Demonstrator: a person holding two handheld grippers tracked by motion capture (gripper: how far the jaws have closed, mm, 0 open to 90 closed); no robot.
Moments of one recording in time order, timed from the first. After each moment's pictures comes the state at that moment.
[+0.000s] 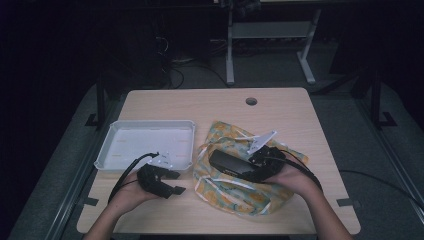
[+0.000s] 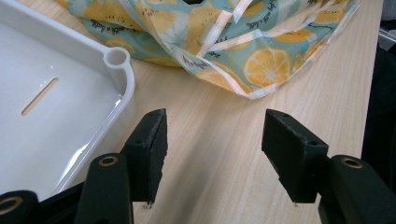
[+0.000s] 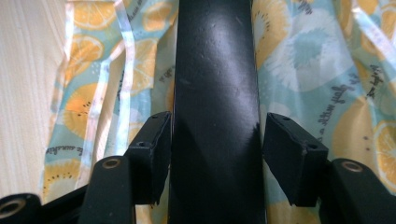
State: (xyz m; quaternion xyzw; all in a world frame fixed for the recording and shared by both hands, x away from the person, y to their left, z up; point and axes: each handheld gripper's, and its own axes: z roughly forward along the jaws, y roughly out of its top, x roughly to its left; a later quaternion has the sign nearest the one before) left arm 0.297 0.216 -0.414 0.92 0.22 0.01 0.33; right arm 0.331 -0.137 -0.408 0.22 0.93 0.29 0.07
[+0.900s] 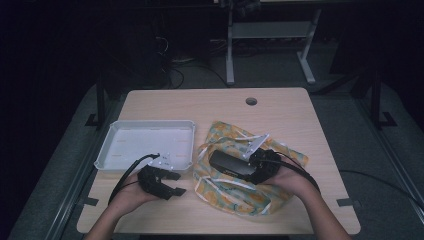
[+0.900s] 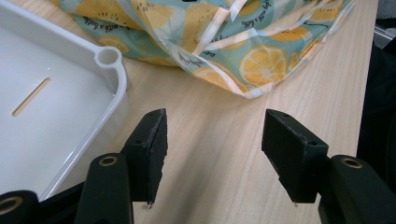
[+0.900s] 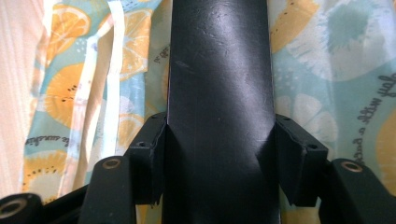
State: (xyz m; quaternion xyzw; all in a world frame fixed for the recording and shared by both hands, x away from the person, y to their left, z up) left arm 0.294 0.214 -0.415 0.92 0.21 0.00 0.33; right arm 0.332 -0.128 -0.419 0.22 0.94 0.25 0.06
